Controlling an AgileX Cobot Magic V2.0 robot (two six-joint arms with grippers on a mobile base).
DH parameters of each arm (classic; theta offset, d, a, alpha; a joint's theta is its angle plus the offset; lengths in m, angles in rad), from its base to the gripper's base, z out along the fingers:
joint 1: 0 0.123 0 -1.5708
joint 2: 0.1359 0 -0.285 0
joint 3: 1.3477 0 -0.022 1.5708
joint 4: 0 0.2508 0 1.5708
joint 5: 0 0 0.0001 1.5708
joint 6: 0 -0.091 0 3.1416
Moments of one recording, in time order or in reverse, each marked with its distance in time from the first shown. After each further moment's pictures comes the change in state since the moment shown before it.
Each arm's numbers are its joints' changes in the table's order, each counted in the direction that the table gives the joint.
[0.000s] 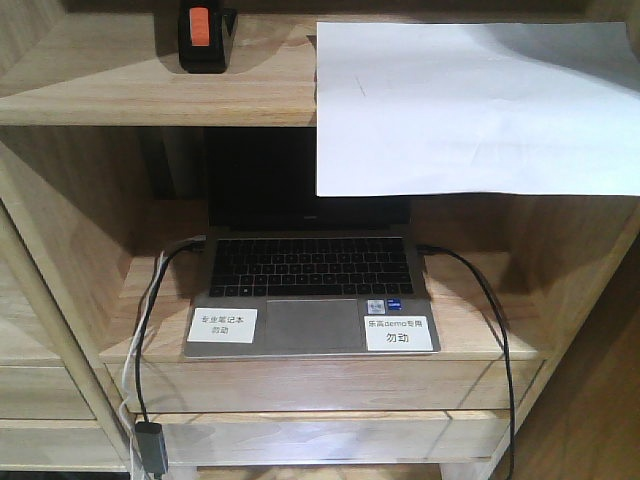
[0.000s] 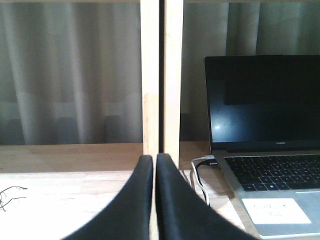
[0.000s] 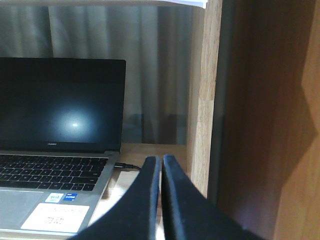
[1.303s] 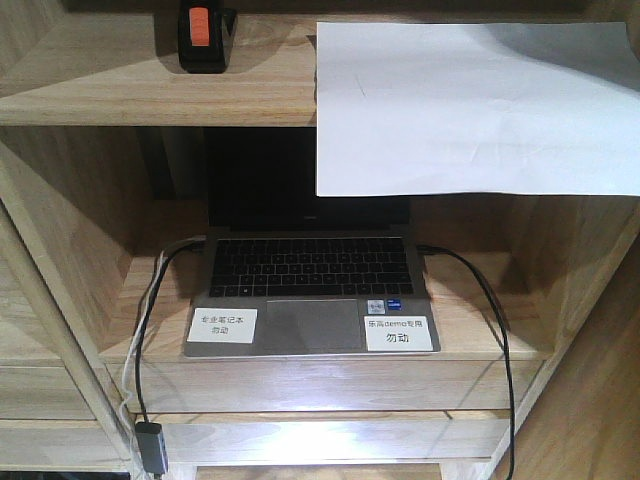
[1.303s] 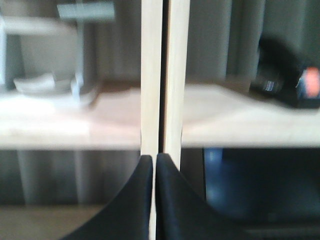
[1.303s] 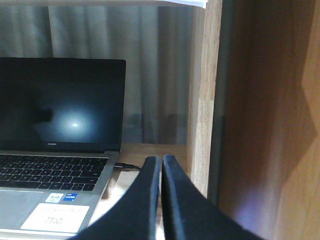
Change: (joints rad) left arm 0.000 0.480 -0.640 -0.003 -0.197 0.019; right arm 0.000 0.000 0.000 0.000 0.000 0.000
